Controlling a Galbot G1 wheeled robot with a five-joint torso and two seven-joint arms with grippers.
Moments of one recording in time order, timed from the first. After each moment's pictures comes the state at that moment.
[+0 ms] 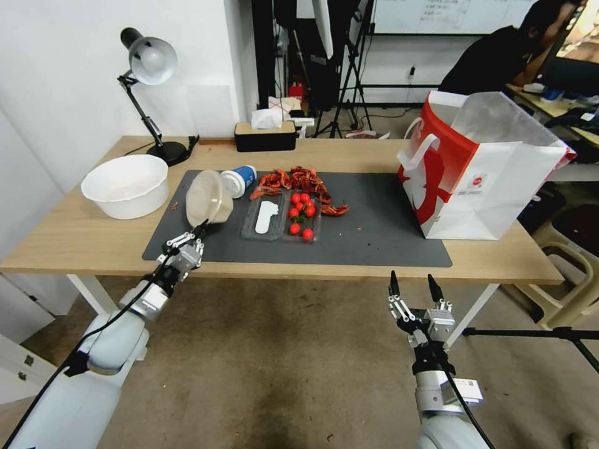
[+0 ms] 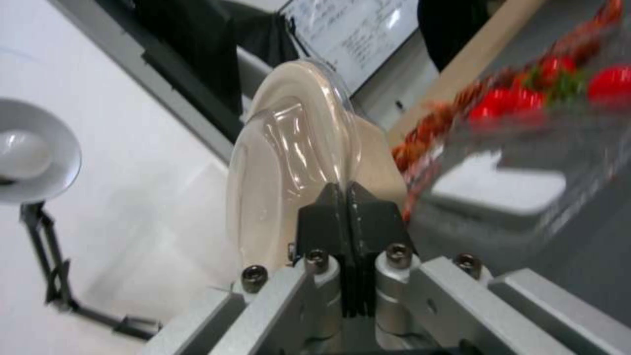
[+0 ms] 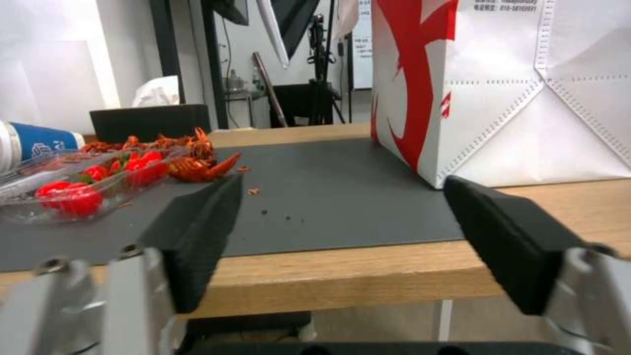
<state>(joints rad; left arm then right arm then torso) 1.21 -1.01 -0.48 -1.80 0.15 -0.25 0.14 -1.65 1.29 0.35 2.04 0.15 0.32 0.33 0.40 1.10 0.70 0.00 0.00</state>
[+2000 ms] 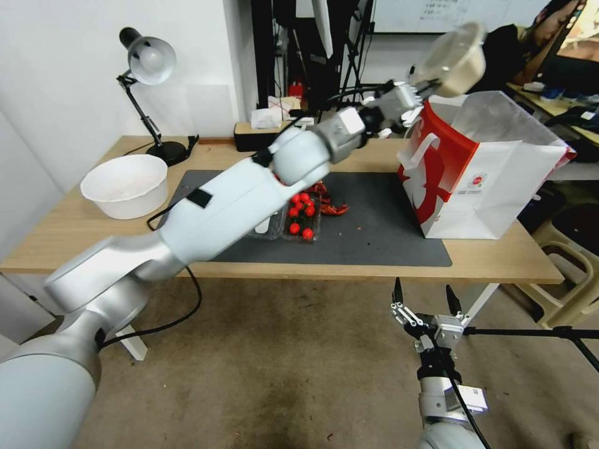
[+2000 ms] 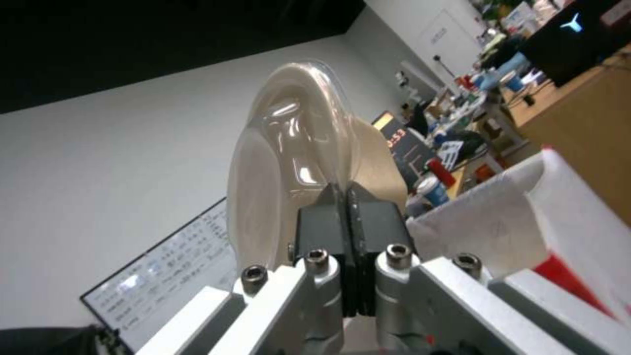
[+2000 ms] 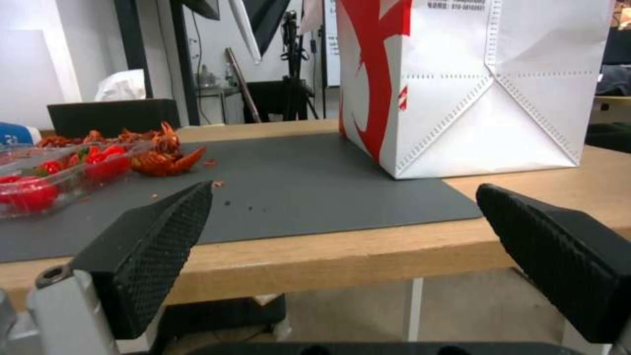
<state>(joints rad) -0.08 -1.35 0.55 -1.39 -0.38 -0.11 0.12 -1.69 1.34 0.38 2.04 0.11 0.32 0.36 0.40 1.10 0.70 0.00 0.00</state>
